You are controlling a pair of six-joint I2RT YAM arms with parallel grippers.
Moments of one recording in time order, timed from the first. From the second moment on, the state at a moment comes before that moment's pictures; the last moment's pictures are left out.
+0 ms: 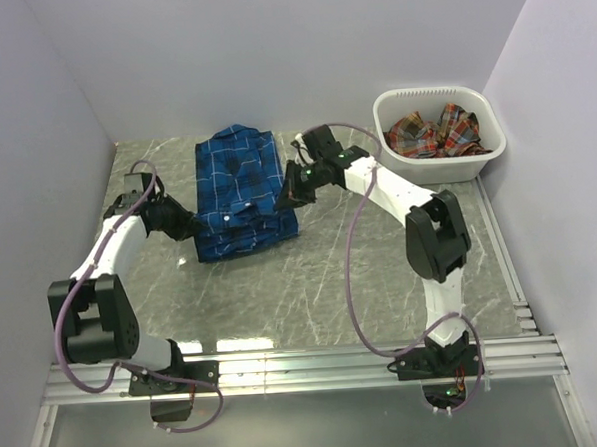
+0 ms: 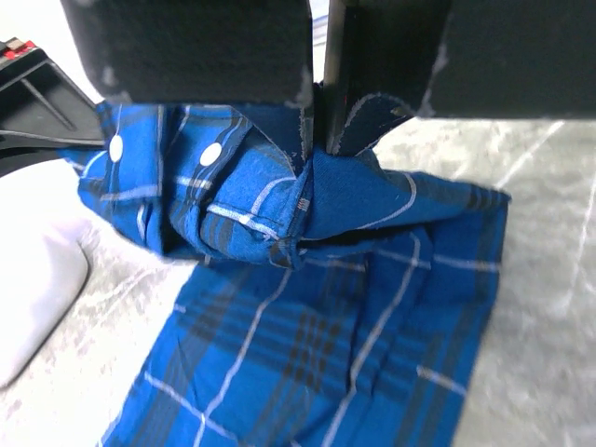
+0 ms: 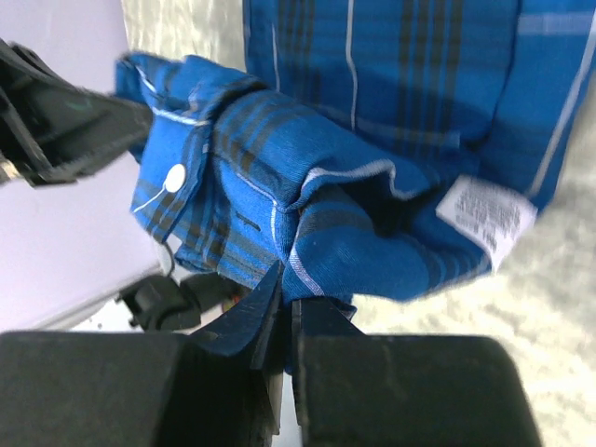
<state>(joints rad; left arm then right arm) 0.08 1.43 1.01 -0.57 0.39 -0.83 0.54 1.99 1.68 -0.58 -0.58 0.67</state>
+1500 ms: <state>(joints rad) 0.10 1.47 1.17 -0.28 0.23 -0.72 0.45 1.93 1.60 -0.26 -0.41 0.62</state>
